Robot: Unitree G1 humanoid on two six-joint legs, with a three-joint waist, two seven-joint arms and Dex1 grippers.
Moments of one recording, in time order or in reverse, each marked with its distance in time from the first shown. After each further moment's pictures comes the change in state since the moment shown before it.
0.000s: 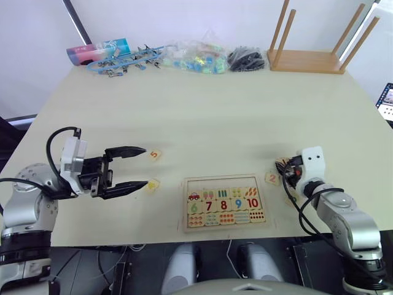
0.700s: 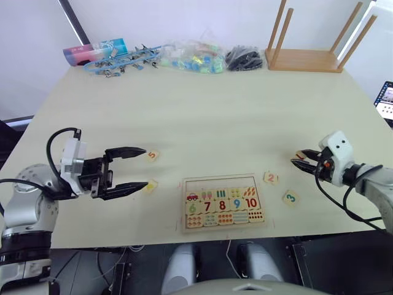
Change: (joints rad) left arm -0.004 0.003 -0.028 0.003 -0.003 -0.036 -0.004; right arm -0.107 -0.513 -0.020 0.226 0.120 -0.184 0.677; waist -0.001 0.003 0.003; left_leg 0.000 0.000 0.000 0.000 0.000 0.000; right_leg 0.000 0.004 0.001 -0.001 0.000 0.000
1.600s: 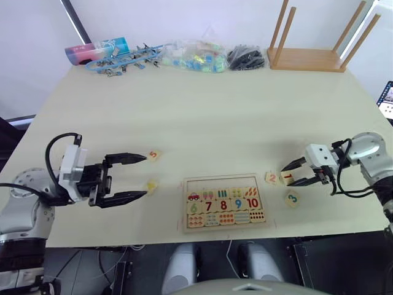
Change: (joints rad) left arm 0.079 0.033 0.014 -0.056 -0.022 -0.020 -0.002; right arm -0.569 -0.021 0.564 0.984 -0.106 -1.079 0.723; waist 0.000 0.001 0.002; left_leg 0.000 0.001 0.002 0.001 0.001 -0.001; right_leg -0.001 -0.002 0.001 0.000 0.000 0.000
